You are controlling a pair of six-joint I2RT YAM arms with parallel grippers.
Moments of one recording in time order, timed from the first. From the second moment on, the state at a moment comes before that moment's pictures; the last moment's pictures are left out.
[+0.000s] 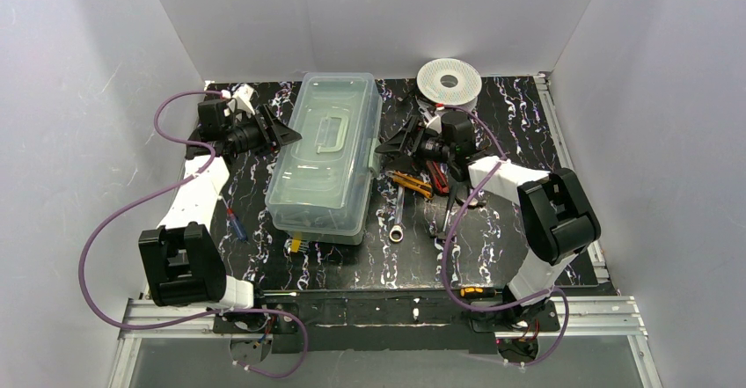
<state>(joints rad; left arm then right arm) 0.10 1.42 1.09 -0.35 0.71 -0.42 0.46 1.71 0.98 0.31 -0.65 1.11</state>
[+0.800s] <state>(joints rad) 0.10 1.41 1.08 -0.34 0.71 -0.42 0.46 1.83 0.96 0.56 -0.72 1.27</state>
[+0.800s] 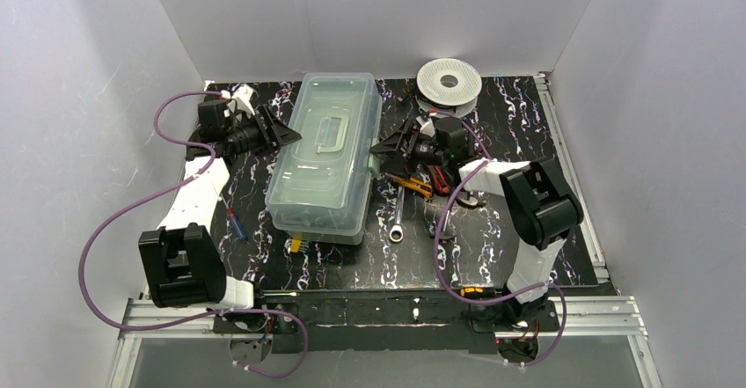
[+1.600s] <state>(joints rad) 0.09 1.41 1.07 -0.33 0.70 -0.43 0.44 1.95 0.87 0.94 -0.74 1.42</state>
